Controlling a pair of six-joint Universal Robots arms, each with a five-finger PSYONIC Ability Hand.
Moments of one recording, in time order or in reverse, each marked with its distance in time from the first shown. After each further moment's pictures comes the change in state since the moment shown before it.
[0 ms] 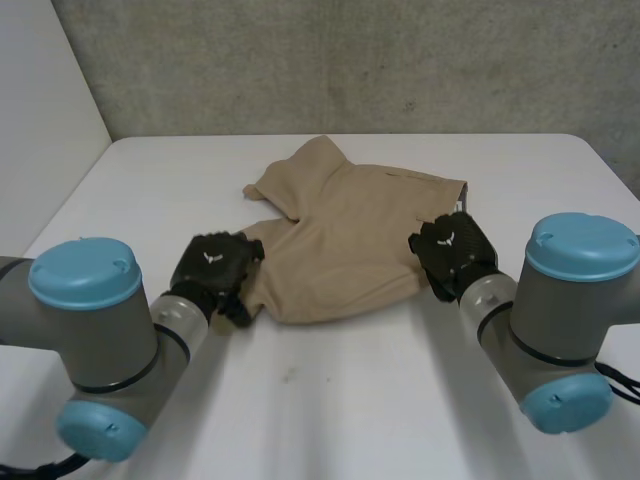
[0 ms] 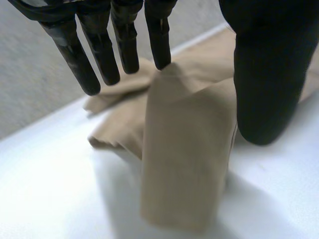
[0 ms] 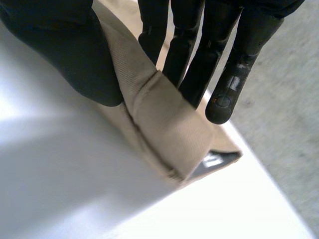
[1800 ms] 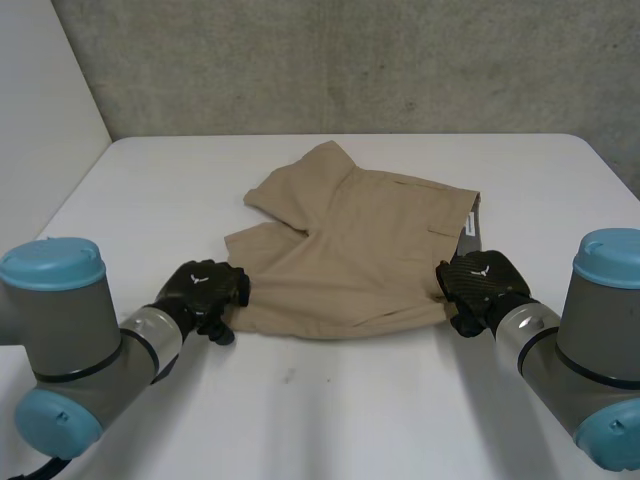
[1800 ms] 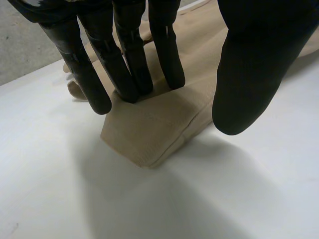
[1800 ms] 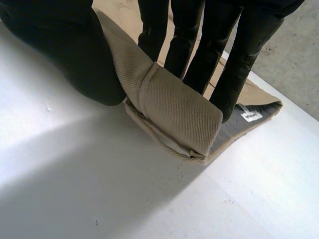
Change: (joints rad) left arm 0.147 -0.027 -0.046 -0.065 0.202 0.044; right arm -0.105 -0.092 0.158 0.082 -0.074 0.202; left_hand 0.245 0.245 0.239 0.245 0.247; right_hand 0.000 0.000 0.000 0.000 0.000
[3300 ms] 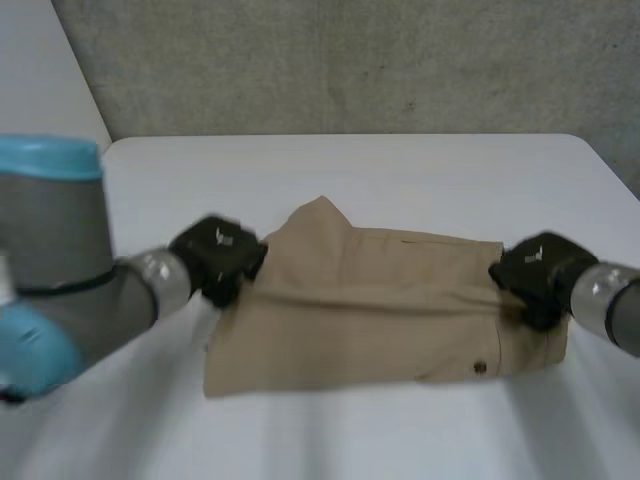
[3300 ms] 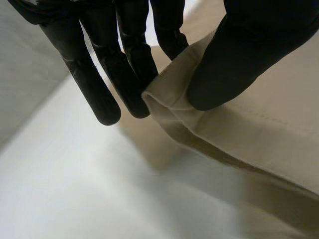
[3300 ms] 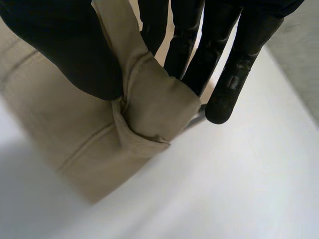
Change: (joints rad) left arm -0.085 0.017 0.388 -0.451 0.005 0.358; right arm -0.164 -0.122 -0.193 0.508 -0.065 -0.407; left_hand 0.446 0.521 0.504 0.533 0.503; right_hand 0.000 0.000 0.000 0.000 0.001
